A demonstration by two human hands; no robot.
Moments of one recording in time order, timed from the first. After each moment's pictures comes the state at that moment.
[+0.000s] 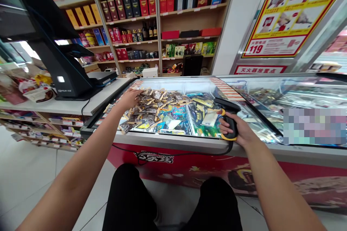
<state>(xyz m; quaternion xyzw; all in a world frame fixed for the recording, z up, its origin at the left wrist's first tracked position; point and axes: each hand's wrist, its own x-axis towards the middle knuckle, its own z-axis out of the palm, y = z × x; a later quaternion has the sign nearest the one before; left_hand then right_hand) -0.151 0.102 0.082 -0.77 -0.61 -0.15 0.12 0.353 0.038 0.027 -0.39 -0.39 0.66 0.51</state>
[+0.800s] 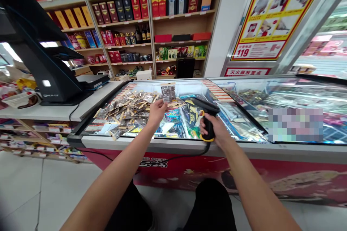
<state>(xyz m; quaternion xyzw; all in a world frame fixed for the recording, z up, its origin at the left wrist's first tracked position) 0.057 0.087 0.039 -0.50 -0.42 -0.61 -0.45 0.303 0.028 0.032 -0.37 -0.45 0.61 0.54</state>
